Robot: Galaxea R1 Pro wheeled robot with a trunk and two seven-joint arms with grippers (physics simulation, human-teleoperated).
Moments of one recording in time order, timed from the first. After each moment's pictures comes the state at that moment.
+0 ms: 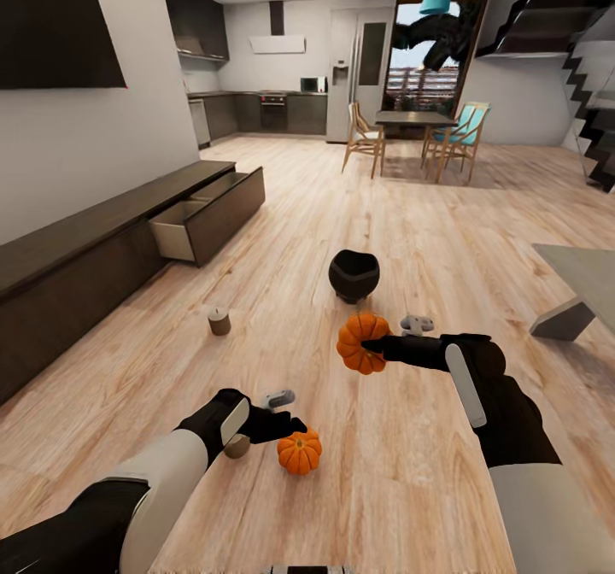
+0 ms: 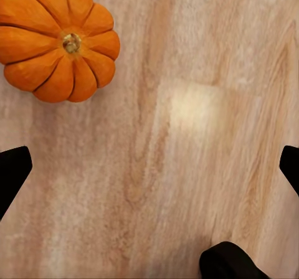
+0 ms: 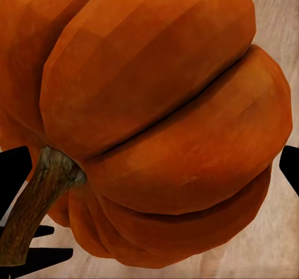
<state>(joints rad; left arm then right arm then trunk) -0.91 -0.15 0.00 -0.23 0.17 0.70 -0.27 -0.70 -0.07 0.00 -1.33 -0.25 1.04 0.31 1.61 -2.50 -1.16</state>
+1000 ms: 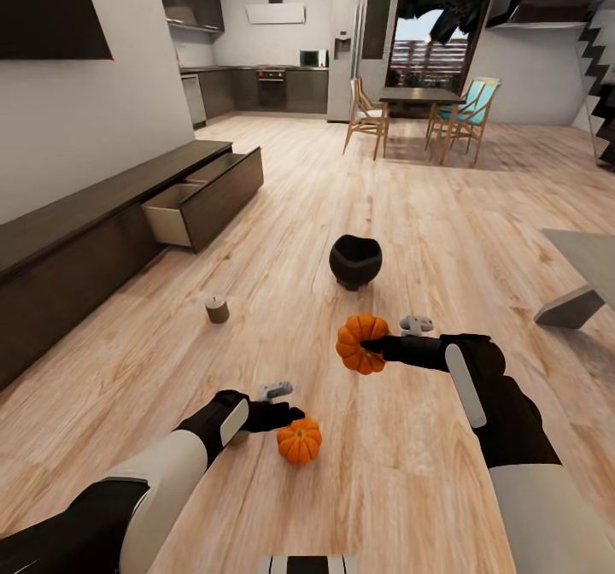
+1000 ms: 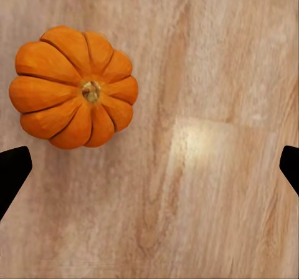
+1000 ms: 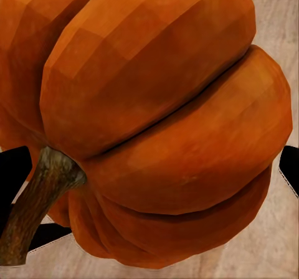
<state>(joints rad) -0.91 -0.15 0.01 -0.22 0.17 0.53 -0.27 -0.70 -0.07 0.00 -1.33 -0.26 1.04 0.31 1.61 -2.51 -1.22</state>
